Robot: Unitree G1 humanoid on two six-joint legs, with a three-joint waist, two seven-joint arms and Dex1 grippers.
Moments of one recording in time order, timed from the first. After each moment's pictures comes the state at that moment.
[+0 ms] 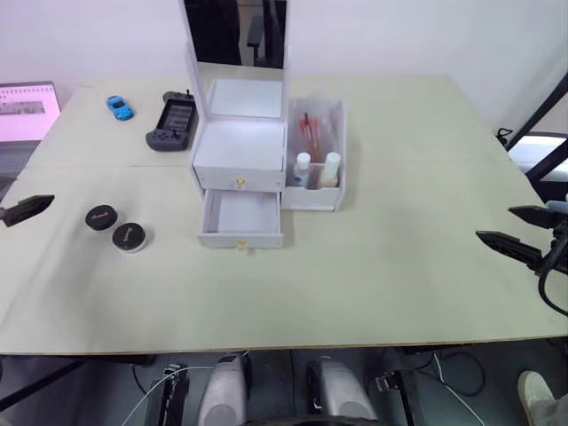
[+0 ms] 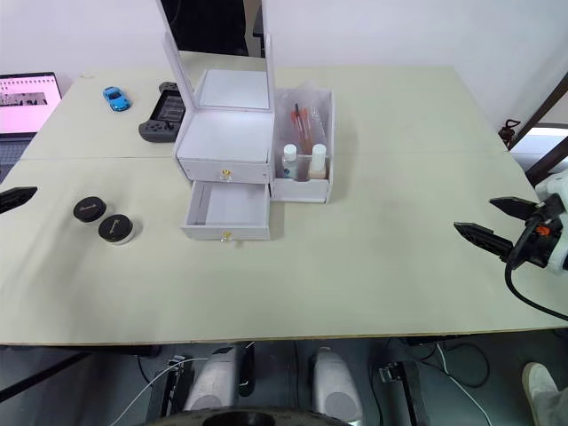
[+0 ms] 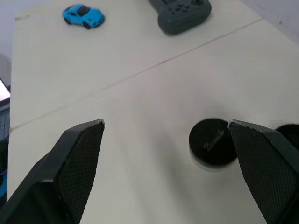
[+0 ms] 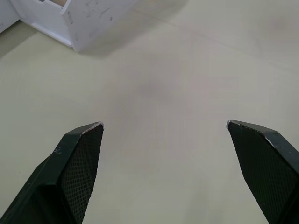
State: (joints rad) left arm -0.63 1.19 0.29 1.09 -0.25 -0.03 -1.21; right arm 0.10 -1.04 -0.67 -0.17 0.57 0.67 0.96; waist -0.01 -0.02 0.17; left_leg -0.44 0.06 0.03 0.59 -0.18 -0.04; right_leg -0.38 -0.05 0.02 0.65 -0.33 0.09
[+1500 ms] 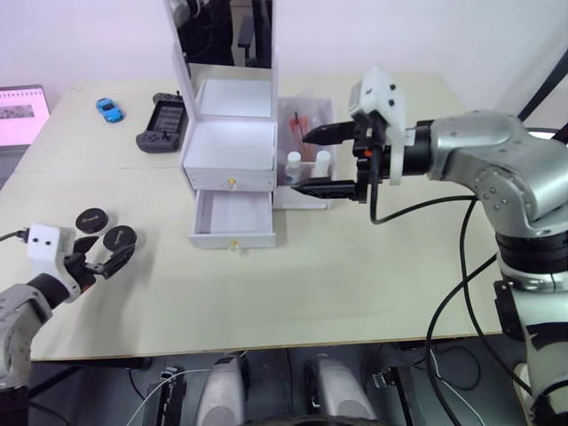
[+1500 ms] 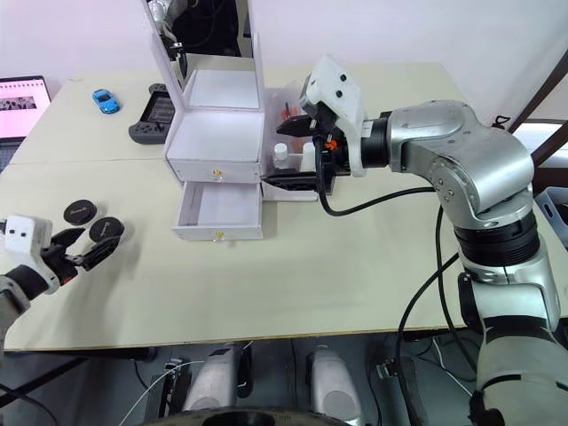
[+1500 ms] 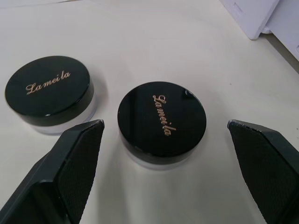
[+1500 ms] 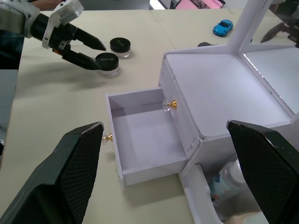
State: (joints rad) left arm 0.05 0.69 0.48 -0.01 -0.44 0.46 -0.68; right arm -0.97 -0.74 0.15 -0.27 0.60 0.94 0.91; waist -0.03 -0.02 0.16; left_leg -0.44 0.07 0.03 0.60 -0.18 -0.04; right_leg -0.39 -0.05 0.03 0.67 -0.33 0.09
